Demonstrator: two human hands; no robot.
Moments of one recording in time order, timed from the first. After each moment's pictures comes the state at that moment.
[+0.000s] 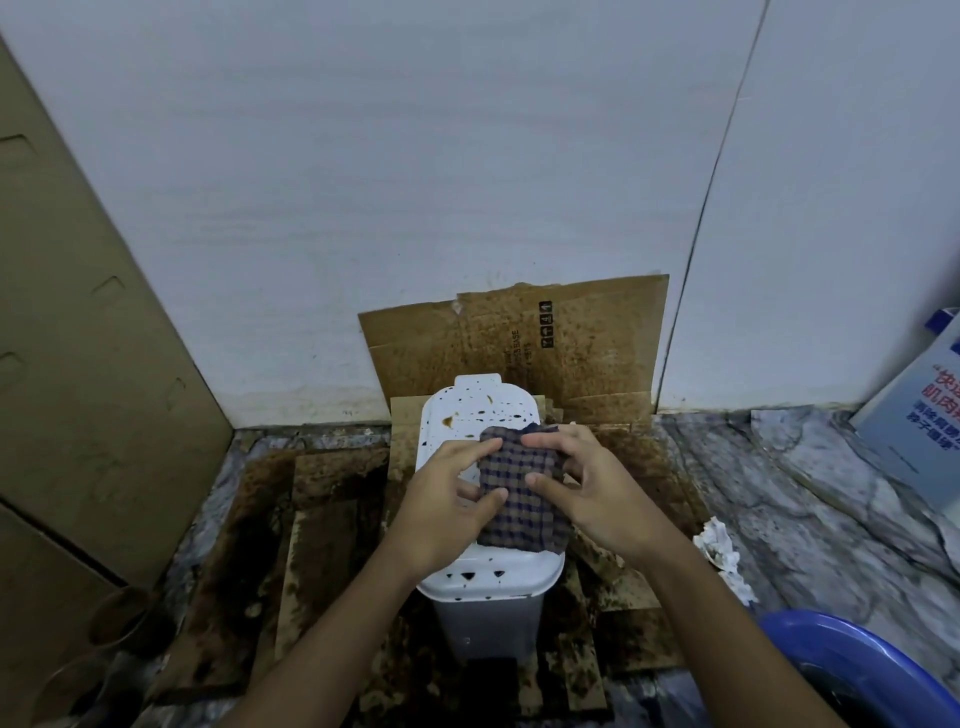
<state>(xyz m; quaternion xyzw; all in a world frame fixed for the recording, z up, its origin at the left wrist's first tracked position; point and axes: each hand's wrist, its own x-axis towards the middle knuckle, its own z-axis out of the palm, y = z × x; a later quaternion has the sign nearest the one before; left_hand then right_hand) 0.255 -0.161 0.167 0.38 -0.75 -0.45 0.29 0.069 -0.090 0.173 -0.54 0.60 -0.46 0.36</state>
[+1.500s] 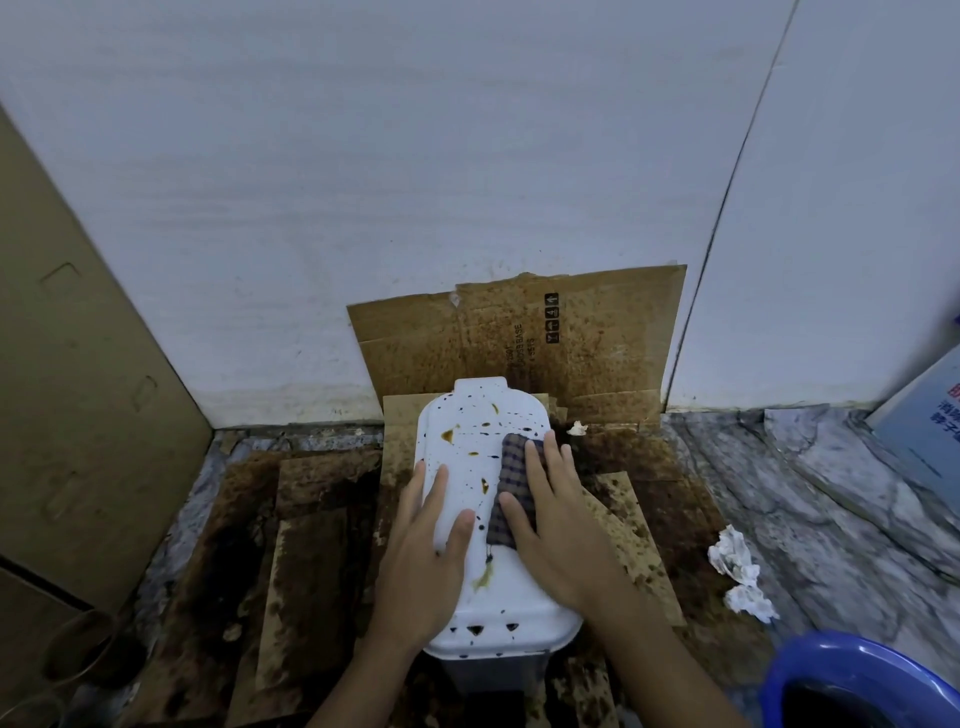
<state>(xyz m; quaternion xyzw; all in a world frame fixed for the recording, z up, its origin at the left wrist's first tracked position) 0.264 -0.187 0.084 0.50 -0.74 -0.35 0.27 0.097 -0.141 0.098 -0.59 0.76 -0.22 0.17</state>
